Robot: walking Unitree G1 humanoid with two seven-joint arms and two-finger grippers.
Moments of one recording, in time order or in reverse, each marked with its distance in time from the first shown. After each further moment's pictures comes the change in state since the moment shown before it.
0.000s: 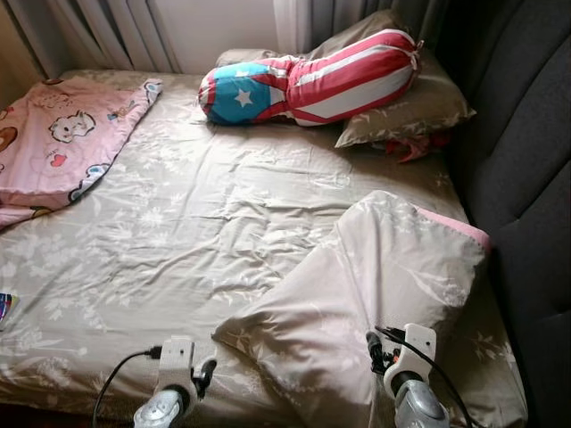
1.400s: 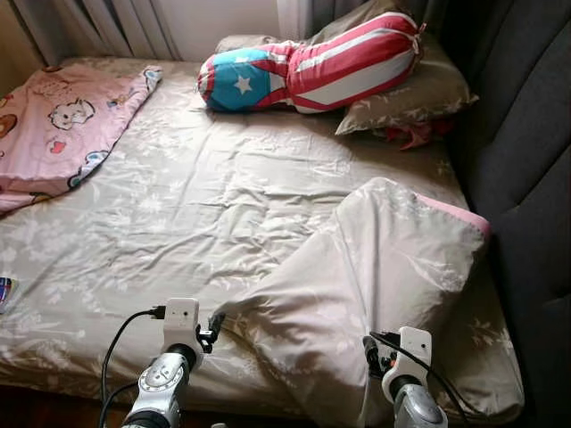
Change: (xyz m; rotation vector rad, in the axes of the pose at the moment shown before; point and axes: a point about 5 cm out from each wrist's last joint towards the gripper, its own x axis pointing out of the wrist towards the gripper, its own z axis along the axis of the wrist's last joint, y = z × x) left arm 0.011 -0.008 0.042 0.014 -0.187 -0.050; right arm 0.000 0.003 0.002 -0.059 -0.025 0.009
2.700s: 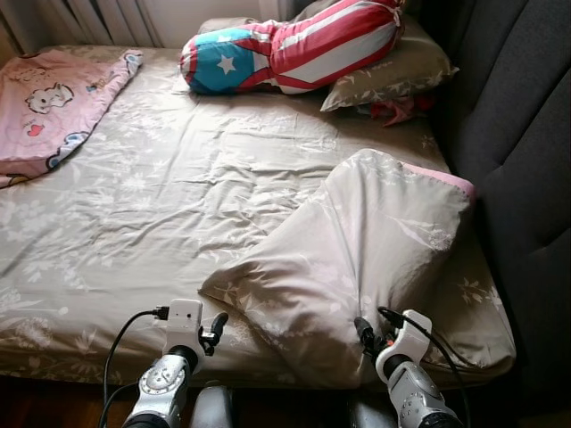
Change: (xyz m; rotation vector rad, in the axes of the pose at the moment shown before) left arm -0.002 -0.004 -0.002 0.046 -0.005 -0.037; right arm 0.013 0.018 0.017 0.259 0.111 0.138
